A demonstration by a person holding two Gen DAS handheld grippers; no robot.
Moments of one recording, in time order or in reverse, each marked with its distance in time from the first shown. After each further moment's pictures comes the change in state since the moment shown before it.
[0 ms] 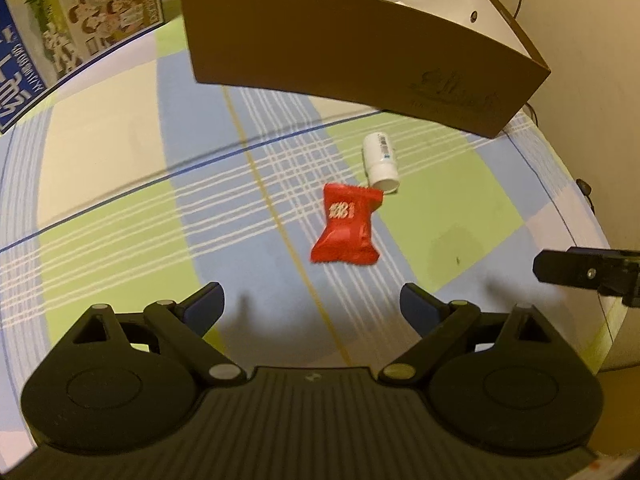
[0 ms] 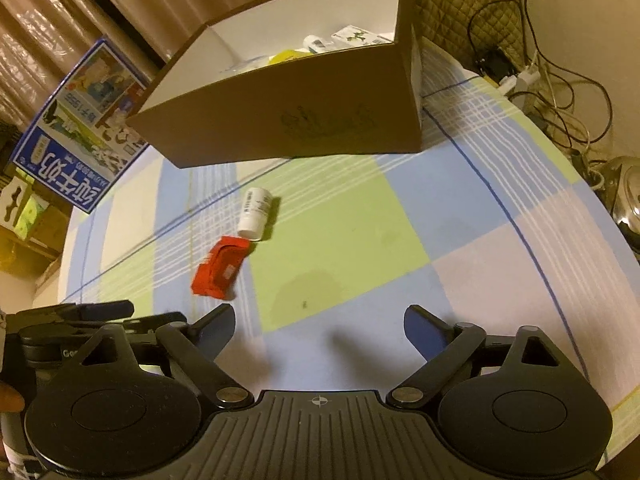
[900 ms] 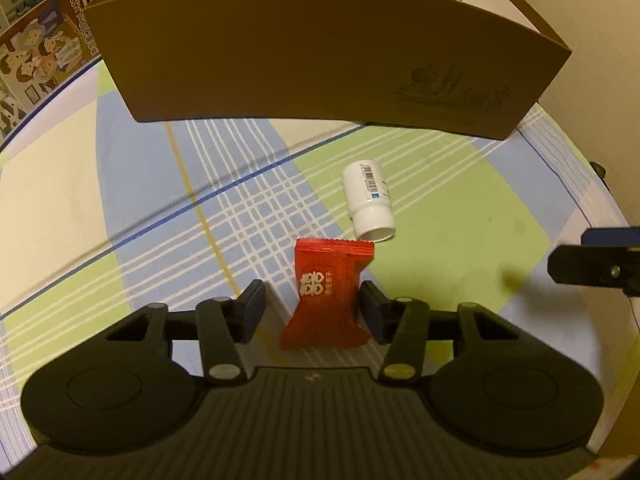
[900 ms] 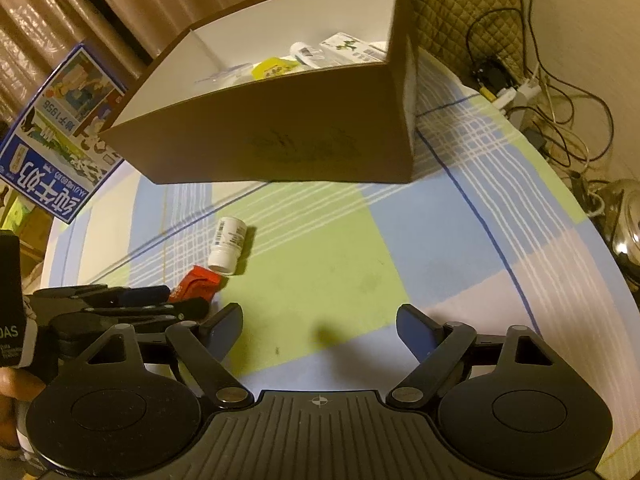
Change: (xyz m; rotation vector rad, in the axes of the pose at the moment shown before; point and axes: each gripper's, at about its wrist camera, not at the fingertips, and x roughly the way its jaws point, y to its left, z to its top) left arm 0.057 -0.026 0.041 0.113 0.005 0.026; right arm 0.023 -0.009 0.030 -0.029 -0.004 -0.029
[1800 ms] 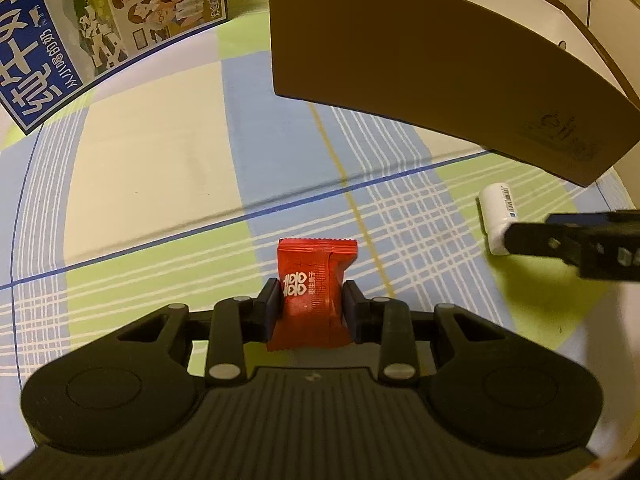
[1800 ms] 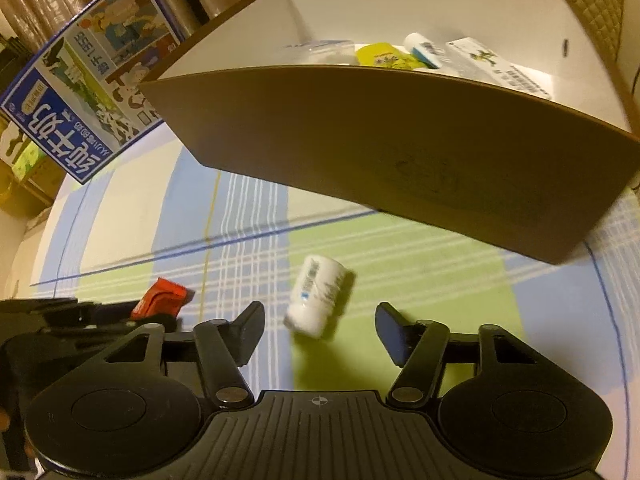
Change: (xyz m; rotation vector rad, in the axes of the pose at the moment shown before) left arm -0.017 0.079 -0.010 -0.192 -0.021 0.098; right arm 0.089 0.076 0.036 -0.205 0.040 0.042
